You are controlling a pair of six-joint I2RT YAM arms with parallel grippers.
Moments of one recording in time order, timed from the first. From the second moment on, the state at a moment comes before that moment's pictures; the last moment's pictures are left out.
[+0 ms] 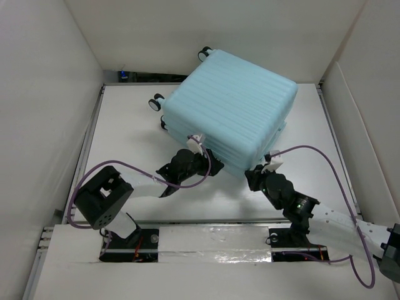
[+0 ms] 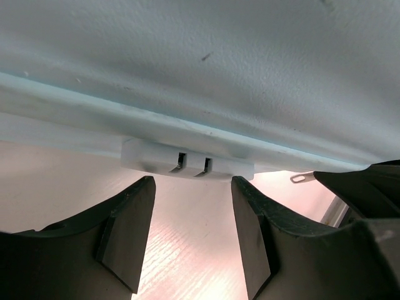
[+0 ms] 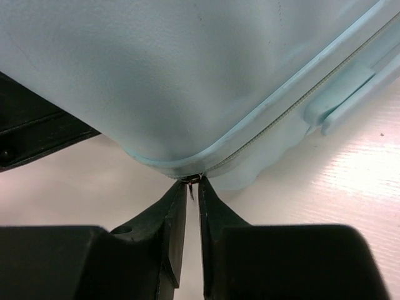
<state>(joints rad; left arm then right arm) -0.82 1.50 0.53 0.63 0.05 -0.66 0.91 0.70 0.27 0.09 0.50 0.51</state>
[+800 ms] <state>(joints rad) -0.85 1.63 0.67 0.58 0.08 -0.62 1.10 0.91 0.31 0.24 0.75 0.48</state>
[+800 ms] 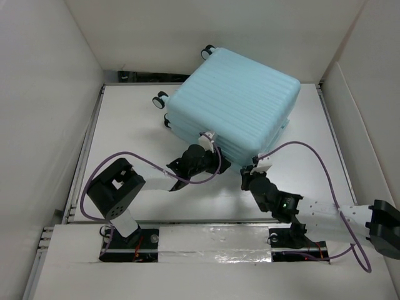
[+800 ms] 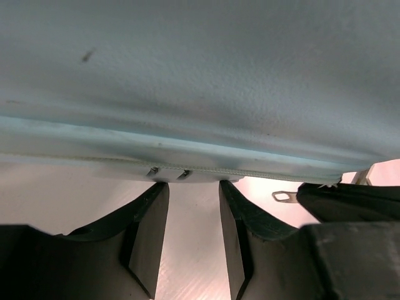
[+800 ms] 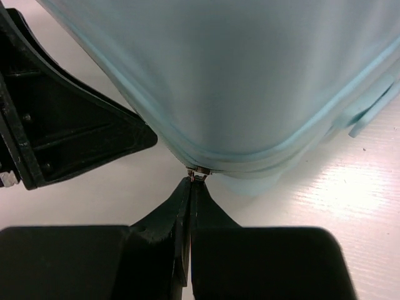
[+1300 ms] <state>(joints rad) -0.81 1.59 0.66 0.53 0.07 -0.59 1.11 1.25 0.38 0.60 0.79 0.39</state>
